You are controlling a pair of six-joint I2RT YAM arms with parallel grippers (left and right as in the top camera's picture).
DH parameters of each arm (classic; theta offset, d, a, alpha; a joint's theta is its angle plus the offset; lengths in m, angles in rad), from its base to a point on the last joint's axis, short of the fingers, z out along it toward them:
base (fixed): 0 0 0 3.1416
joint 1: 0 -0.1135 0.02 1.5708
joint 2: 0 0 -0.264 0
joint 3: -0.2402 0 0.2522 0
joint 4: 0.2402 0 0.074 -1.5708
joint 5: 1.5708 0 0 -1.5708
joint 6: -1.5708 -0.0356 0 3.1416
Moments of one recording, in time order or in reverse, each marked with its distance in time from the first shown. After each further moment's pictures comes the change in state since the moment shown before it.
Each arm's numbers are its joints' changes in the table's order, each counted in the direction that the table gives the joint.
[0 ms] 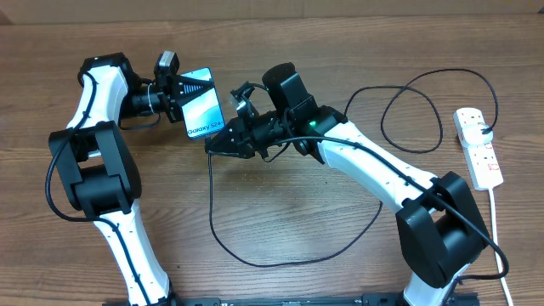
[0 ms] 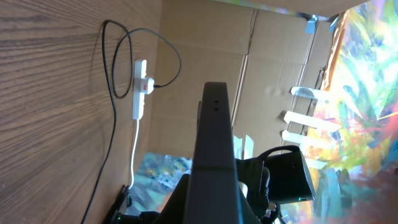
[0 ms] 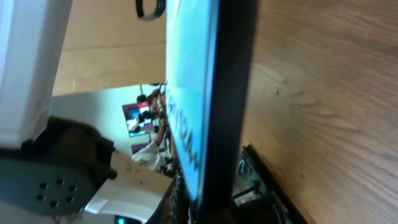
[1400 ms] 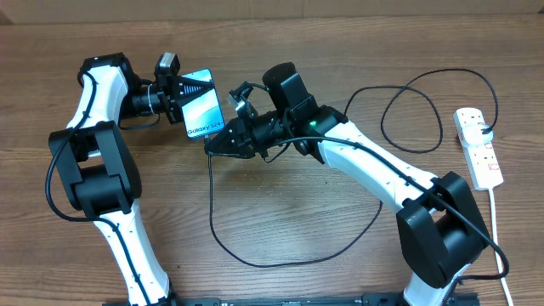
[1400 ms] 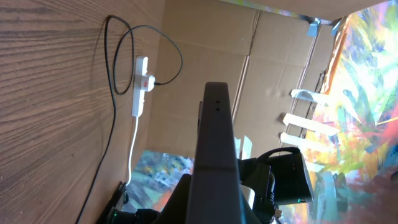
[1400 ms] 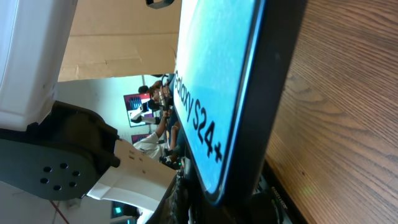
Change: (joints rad) left arm 0.000 0.000 0.000 0.019 -0.008 0.014; right arm 0.002 0.000 0.000 0.000 -0.020 0.037
